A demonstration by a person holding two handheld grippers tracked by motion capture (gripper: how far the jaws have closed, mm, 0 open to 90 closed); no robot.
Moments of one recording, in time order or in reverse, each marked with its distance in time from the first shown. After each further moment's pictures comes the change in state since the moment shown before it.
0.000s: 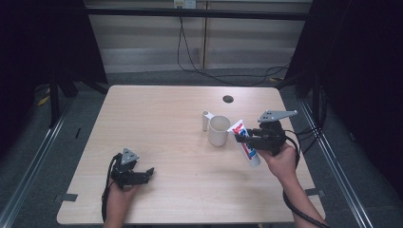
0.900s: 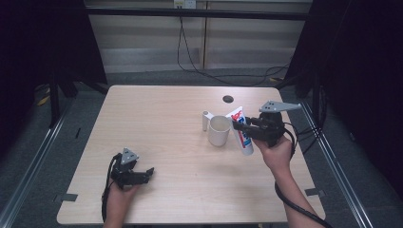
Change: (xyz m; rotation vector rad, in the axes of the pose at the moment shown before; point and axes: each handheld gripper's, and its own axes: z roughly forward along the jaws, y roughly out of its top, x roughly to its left) left arm 0.000 0.000 0.000 -0.001 0.000 -0.003; right arm 0.001 0.022 -0.001 -0.135 -0.047 0.025
